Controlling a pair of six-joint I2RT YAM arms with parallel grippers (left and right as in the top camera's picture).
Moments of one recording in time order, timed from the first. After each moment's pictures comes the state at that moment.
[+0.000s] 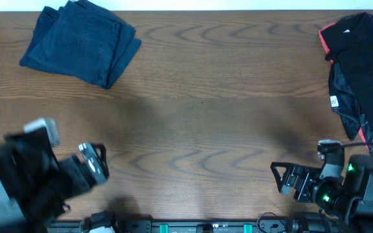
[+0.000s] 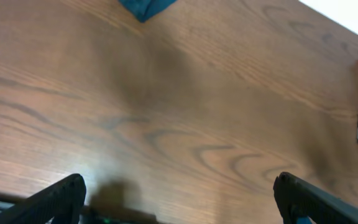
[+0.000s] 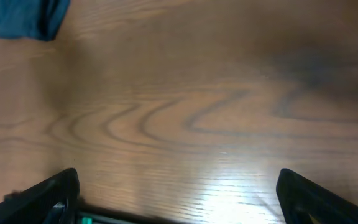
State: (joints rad) left arm 0.25 0.85 1.57 -1.62 0.27 -0.20; right arm -0.06 0.54 0.90 -1.28 -0.41 0.29
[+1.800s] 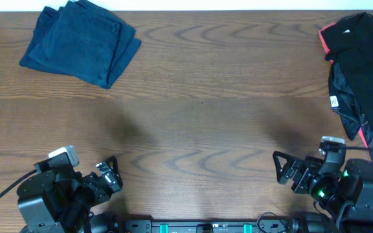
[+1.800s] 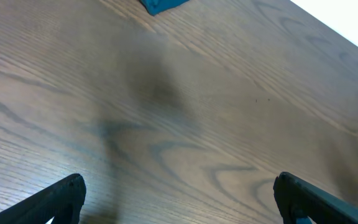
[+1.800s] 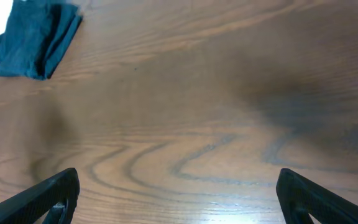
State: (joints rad) left arm 0.25 0.46 0.97 -1.29 0.25 -0.30; right arm -0.06 0.42 0.73 -1.04 -0.35 0.33
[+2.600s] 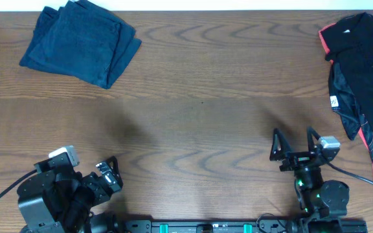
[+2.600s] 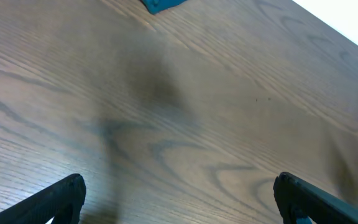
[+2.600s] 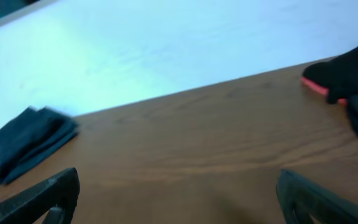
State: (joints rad) left arm 0.25 0.46 0.97 -1.29 0.25 -0.30; right arm 0.06 0.03 0.03 -0.04 -0.09 0.35
